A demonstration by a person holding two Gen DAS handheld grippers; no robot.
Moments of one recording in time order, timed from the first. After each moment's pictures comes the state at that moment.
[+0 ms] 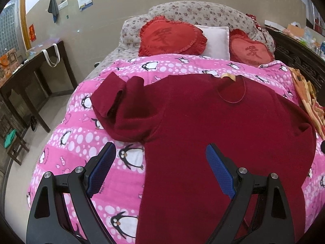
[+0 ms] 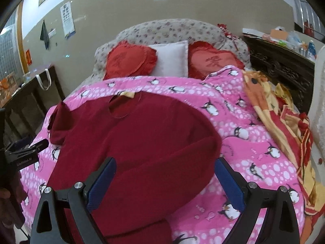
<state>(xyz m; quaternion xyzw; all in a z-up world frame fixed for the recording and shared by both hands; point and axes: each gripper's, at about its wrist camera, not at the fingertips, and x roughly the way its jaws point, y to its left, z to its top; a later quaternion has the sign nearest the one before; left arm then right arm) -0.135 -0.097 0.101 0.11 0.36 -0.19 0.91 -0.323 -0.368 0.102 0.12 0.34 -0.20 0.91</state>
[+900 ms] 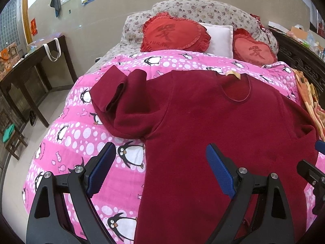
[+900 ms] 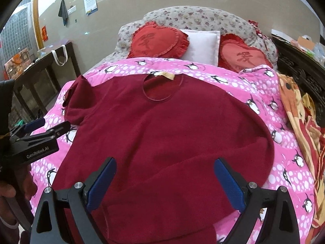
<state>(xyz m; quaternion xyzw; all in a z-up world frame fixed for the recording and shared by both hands) -0.126 -0.093 0.088 0.10 0.37 -0.19 0.90 -0.260 -0.312 0.083 0.08 0.39 -0.13 0.91</state>
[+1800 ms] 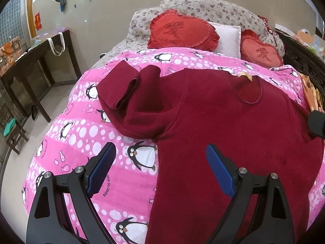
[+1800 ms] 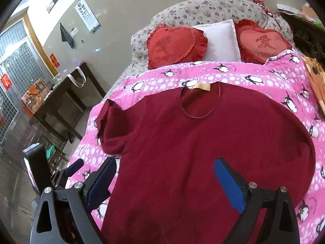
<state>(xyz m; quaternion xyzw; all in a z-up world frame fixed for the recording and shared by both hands) -0.106 -0.078 0.082 0.09 0.38 -0.17 0.90 -0.205 -0.305 0.115 0.21 0.37 -0.06 0.90</state>
